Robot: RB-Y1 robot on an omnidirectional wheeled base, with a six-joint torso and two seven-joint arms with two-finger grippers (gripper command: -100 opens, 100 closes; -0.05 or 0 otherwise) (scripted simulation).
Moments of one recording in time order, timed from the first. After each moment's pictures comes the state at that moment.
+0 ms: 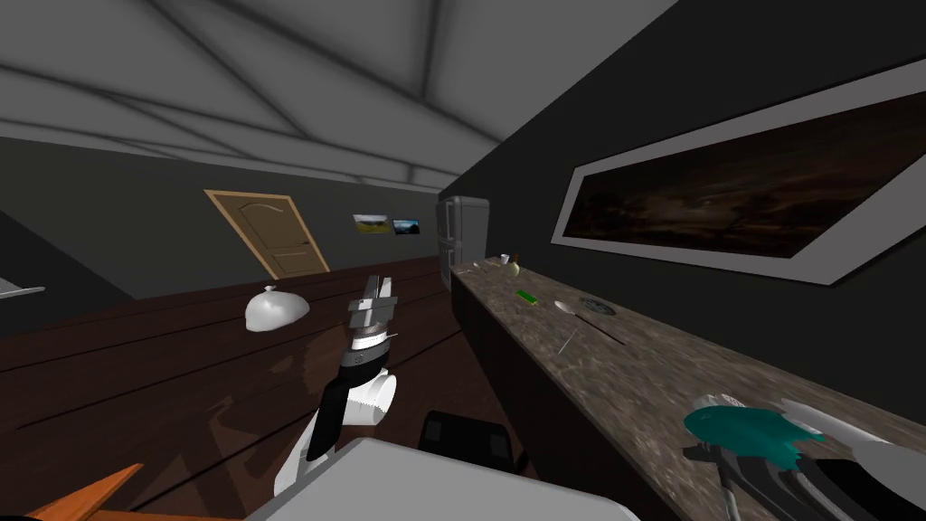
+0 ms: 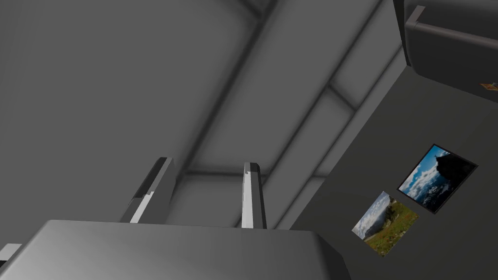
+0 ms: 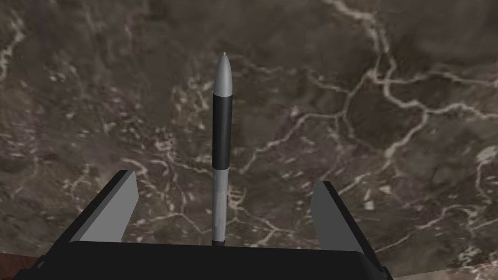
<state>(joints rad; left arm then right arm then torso) 0.47 0.00 -0.03 -2.28 0.12 -0.61 -0.02 0.47 -1.42 0.04 -1.27 1.44 -1.04 1.15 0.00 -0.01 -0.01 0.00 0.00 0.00</state>
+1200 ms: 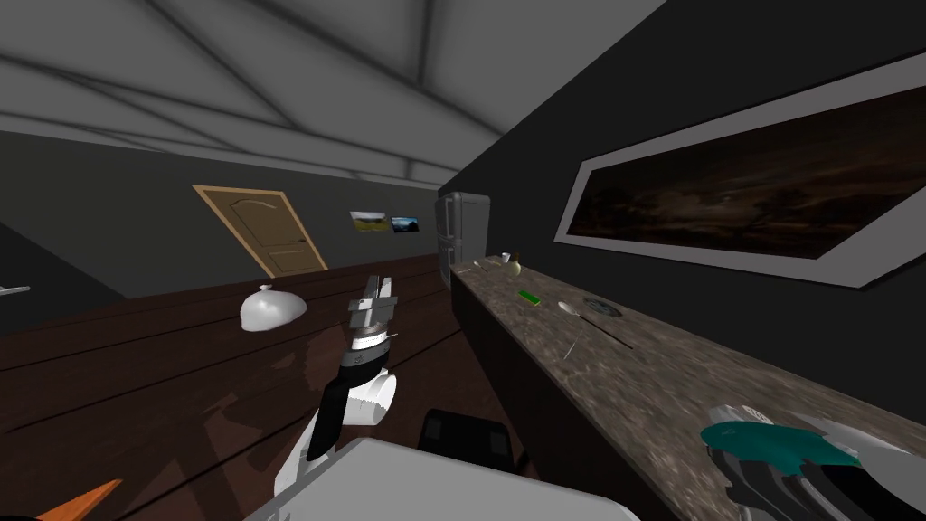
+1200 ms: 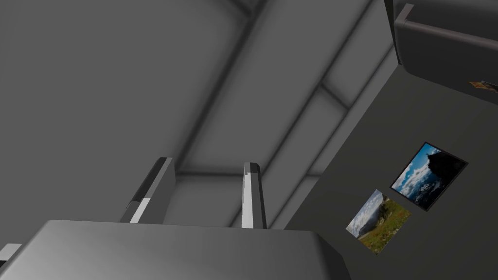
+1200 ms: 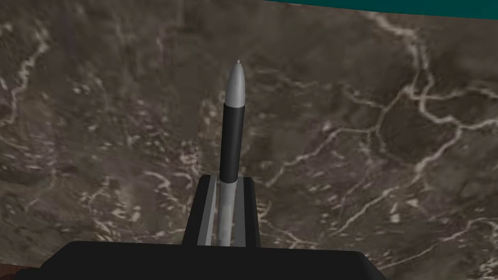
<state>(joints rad) 0.47 0.00 -0.03 -2.28 0.12 -0.61 -0.02 0.48 -1.41 0.04 -1.27 1.44 -1.03 1.18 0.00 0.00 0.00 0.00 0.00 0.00</state>
